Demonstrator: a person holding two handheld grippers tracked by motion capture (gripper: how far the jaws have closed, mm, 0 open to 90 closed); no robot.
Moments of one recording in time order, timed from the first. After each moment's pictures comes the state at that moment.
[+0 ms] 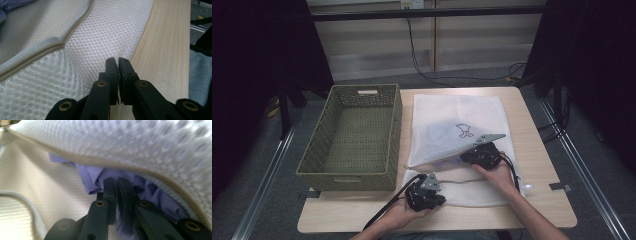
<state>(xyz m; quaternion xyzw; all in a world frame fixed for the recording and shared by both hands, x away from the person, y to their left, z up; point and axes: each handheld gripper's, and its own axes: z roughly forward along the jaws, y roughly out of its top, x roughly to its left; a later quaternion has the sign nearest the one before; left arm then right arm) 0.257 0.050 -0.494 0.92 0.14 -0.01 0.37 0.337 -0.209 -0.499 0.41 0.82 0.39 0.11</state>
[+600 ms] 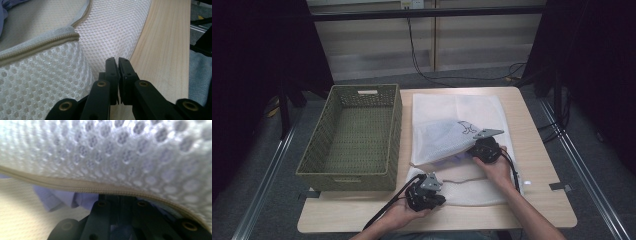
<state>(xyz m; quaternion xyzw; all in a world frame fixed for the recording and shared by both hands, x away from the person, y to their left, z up) 0.257 0.050 -0.494 0.92 0.14 -0.01 0.37 0.355 -0.211 -0.501 0.45 0.80 0.35 0.19</state>
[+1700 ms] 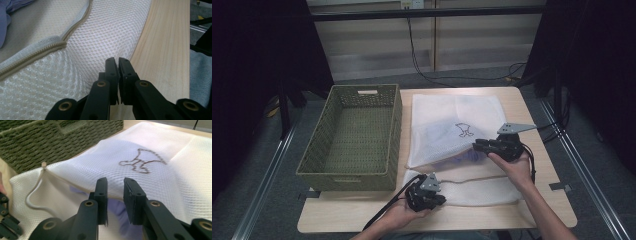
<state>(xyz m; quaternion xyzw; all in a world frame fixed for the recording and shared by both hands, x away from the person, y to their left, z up) 0.258 0.052 -0.492 0.93 0.13 0.00 0.35 0.326 -0.254 -0.442 0.38 0.78 0.49 0.13</state>
